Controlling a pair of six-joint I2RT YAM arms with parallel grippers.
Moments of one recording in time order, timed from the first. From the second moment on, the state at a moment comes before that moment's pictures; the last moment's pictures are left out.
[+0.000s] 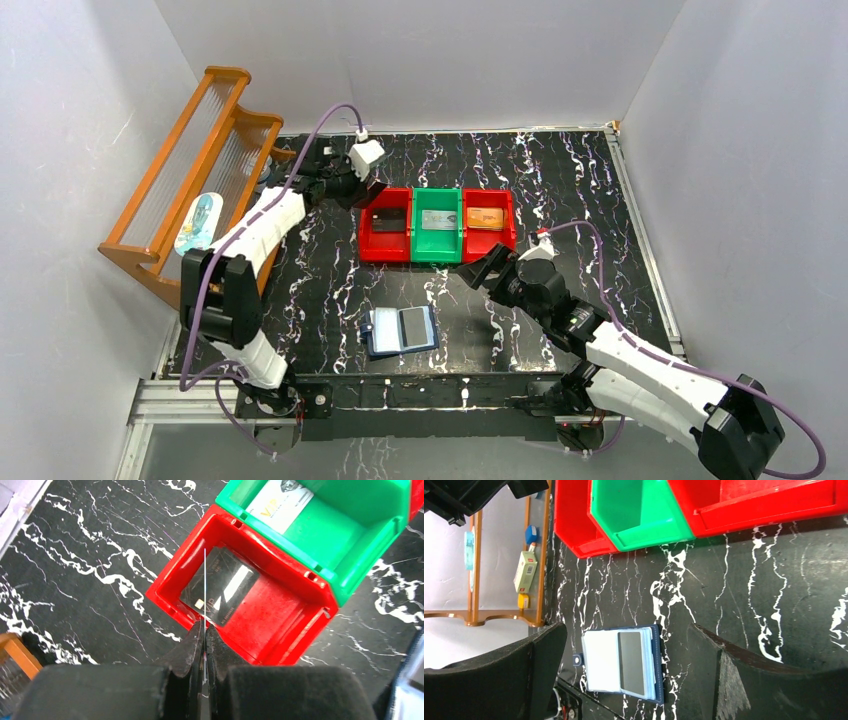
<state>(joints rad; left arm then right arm) -0.25 1.62 1.30 -0.40 0.48 0.53 0.78 0.81 0.40 0.00 0.15 1.04</state>
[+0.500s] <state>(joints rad) -0.36 1.80 1.35 -0.39 0.41 0.77 0.77 0.81 0.40 -0.05 0.22 1.04</state>
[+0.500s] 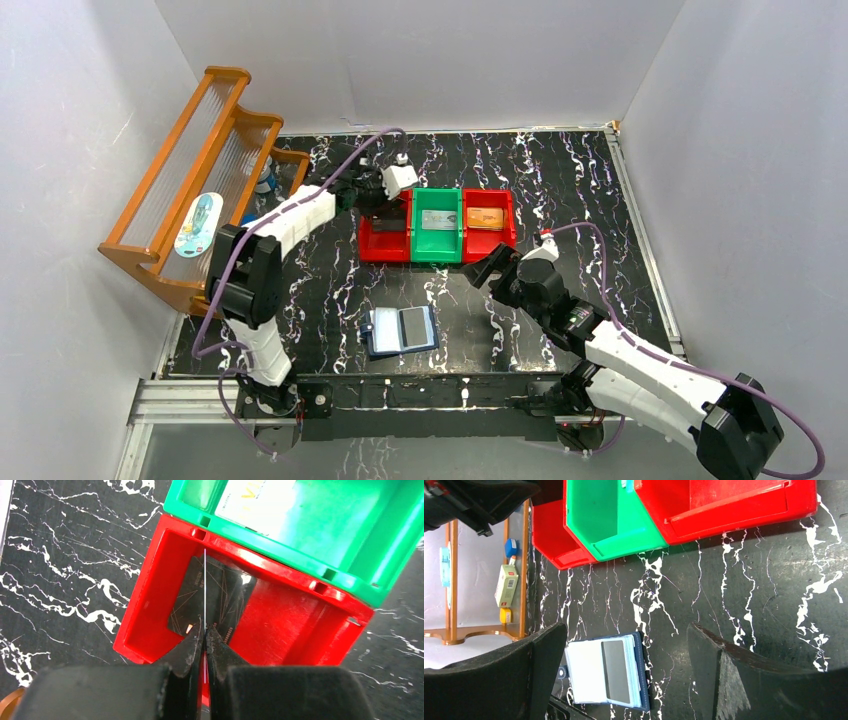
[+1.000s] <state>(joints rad) -0.42 1.89 1.36 -0.29 0.15 0.86 0.76 0.81 0.40 -0.07 0.22 1.04</state>
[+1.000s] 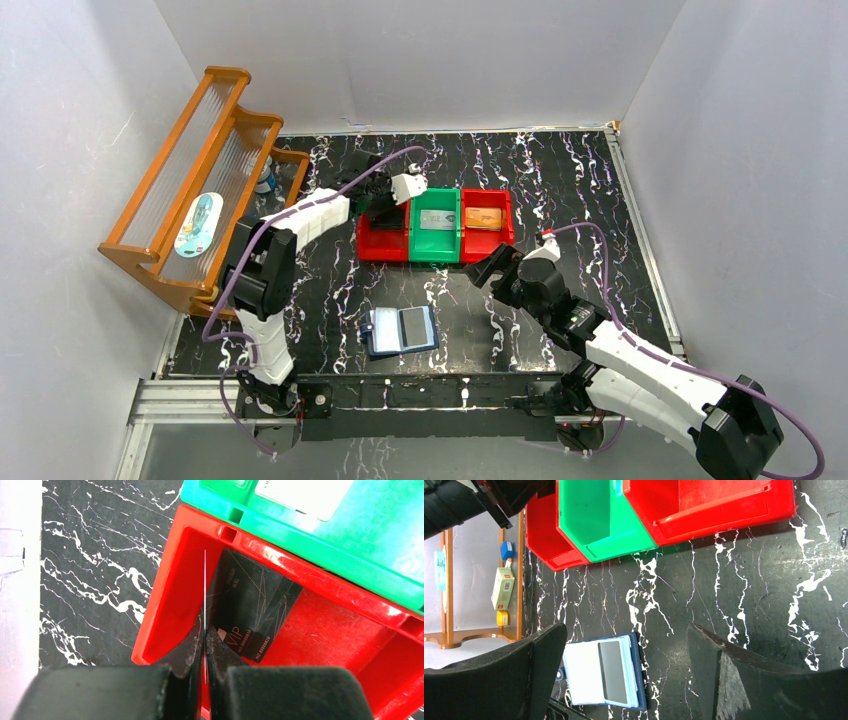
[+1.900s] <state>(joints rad) -0.44 1.89 1.28 -0.28 0.17 0.83 0.75 0.82 0.40 -0.08 0.19 1.05</state>
